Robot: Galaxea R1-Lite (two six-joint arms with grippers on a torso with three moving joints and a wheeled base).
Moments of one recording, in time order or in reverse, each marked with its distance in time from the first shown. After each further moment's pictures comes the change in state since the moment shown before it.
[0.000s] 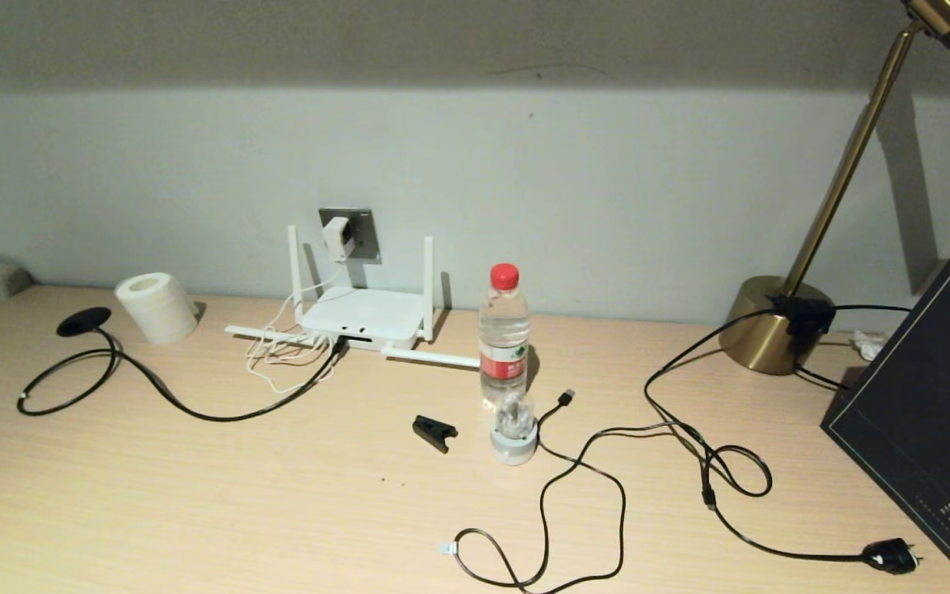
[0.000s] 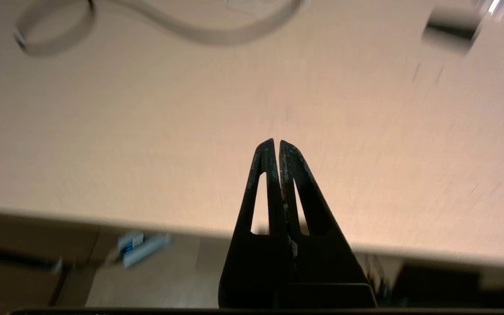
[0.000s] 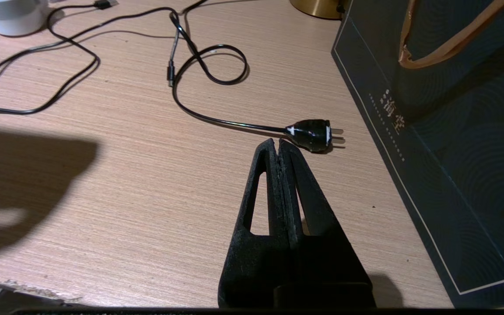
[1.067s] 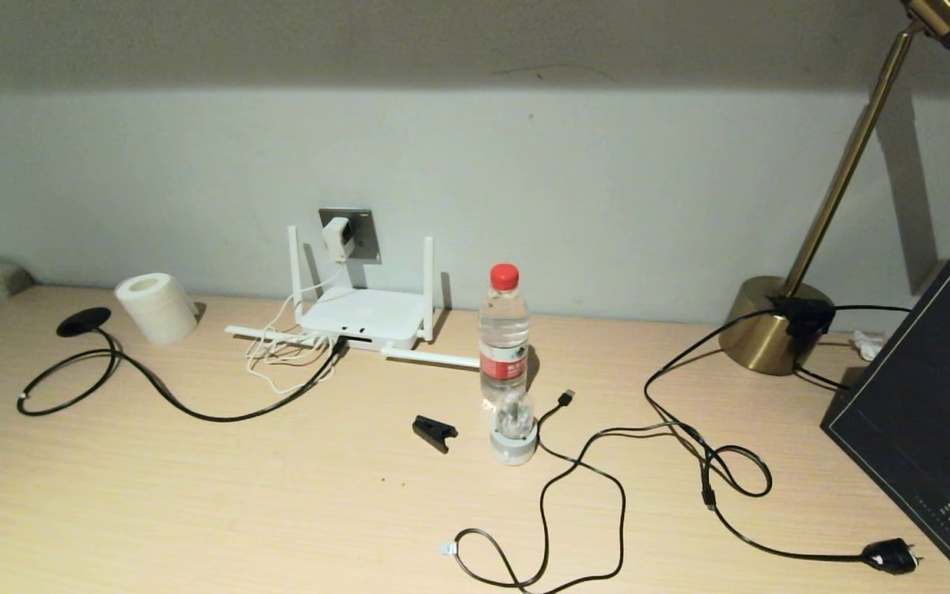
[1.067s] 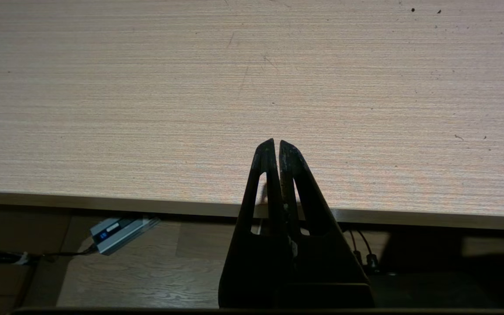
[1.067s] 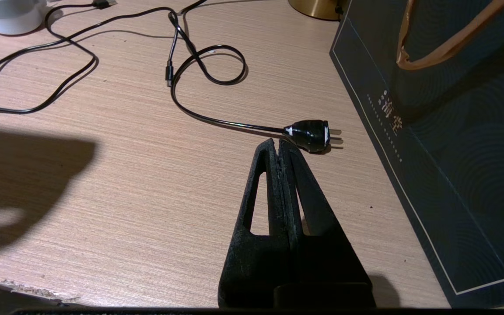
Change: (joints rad) left arm -0.054 -0.029 0.189 -0.130 -0.010 -0.016; right arm -0.001 0.000 0.000 0.000 0.000 -0.013
